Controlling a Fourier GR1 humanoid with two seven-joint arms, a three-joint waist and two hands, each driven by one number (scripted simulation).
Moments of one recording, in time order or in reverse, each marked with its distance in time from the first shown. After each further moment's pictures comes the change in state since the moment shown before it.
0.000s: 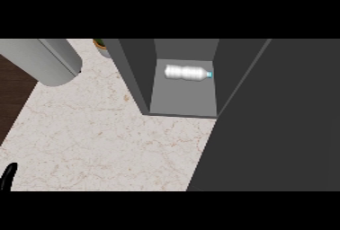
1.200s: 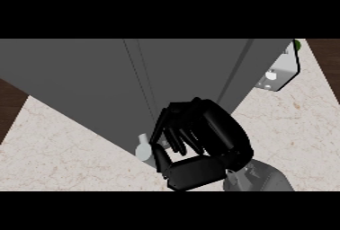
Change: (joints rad) left arm 0.268 0.035 0.383 0.043 0.326 -0.395 -0.057; right arm -0.897 0.291 -0.139 0.497 -0.479 -0.324 0.305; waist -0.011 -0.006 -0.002
